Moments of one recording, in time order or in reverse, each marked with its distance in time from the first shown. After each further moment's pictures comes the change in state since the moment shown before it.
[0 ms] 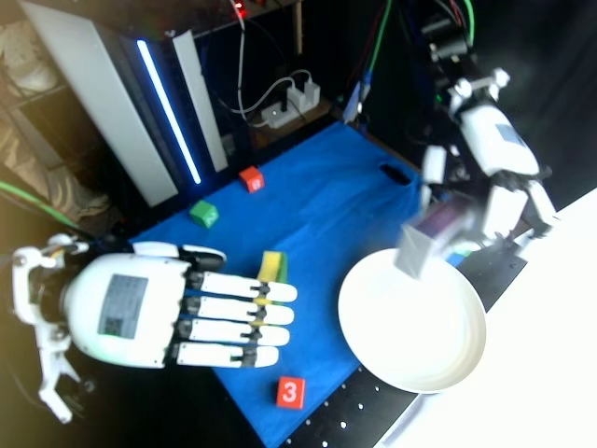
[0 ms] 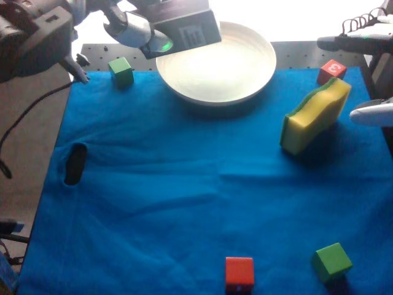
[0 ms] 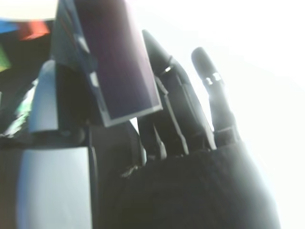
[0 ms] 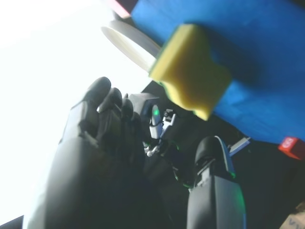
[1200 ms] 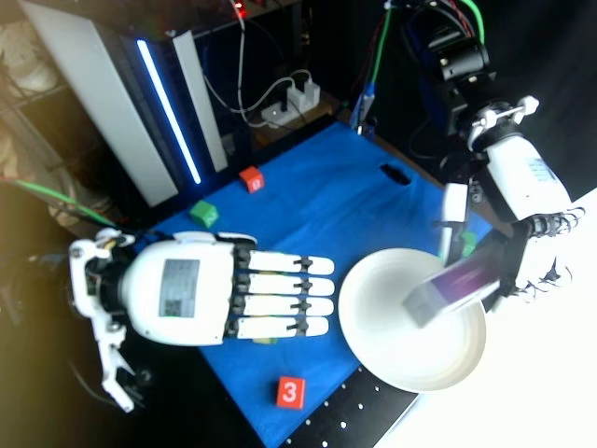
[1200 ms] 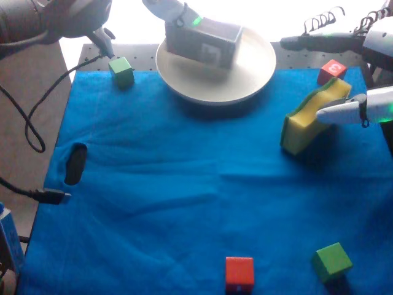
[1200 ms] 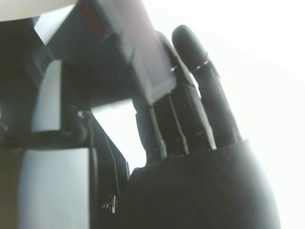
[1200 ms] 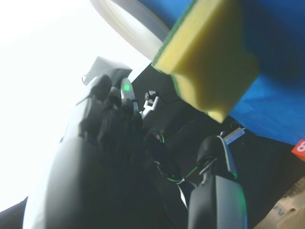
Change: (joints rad) left arm -0.105 -0.151 0.156 0.058 0.114 0.002; right arm 0.087 -0.105 0.079 -0.101 -0.002 0.048
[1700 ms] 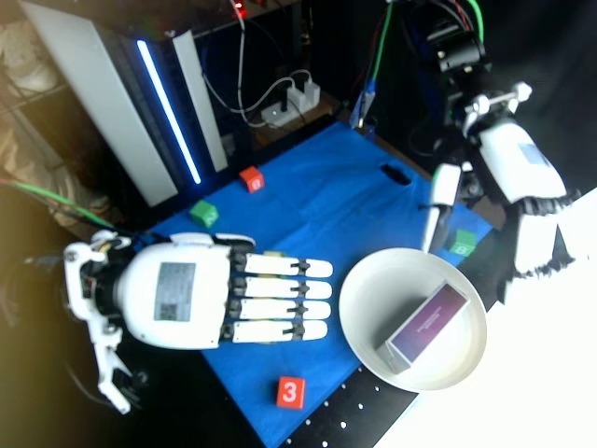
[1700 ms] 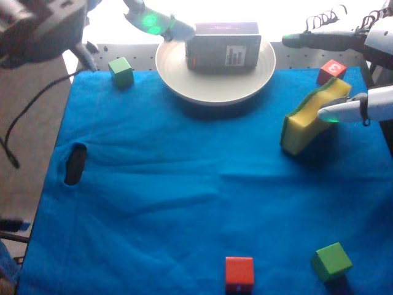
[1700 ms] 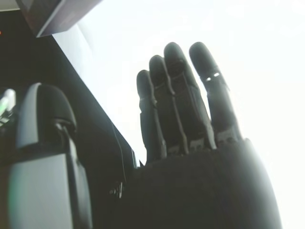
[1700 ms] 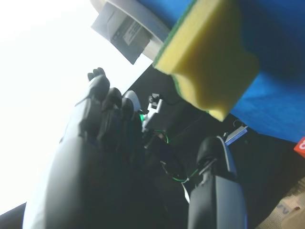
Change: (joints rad) left arm 0.068 0.170 -0.210 -0.003 -0.117 0.005; right arm 0.000 0.000 0.000 0.004 0.001 0.018
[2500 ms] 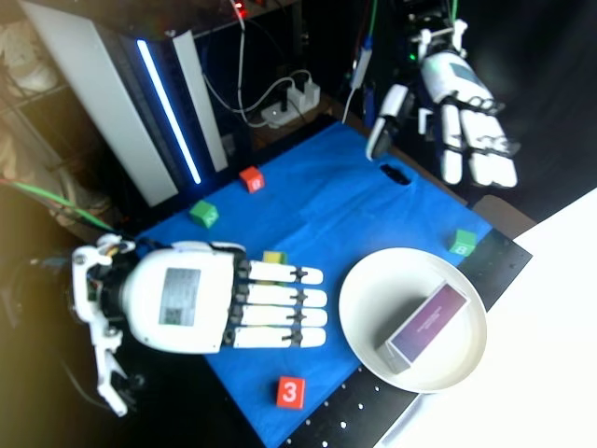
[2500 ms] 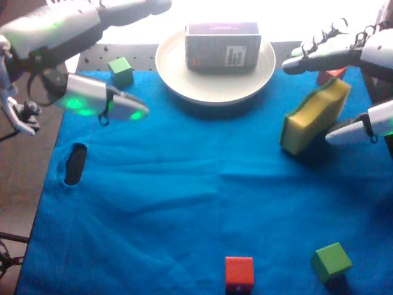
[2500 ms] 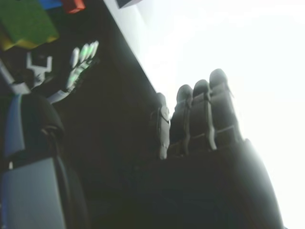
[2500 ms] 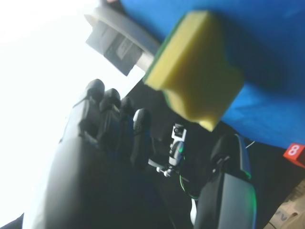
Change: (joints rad) left arm 0.257 0.434 -0.512 -0.023 -0.346 0.045; right arm 0.000 0.000 0.006 -0.075 -0.099 0.008
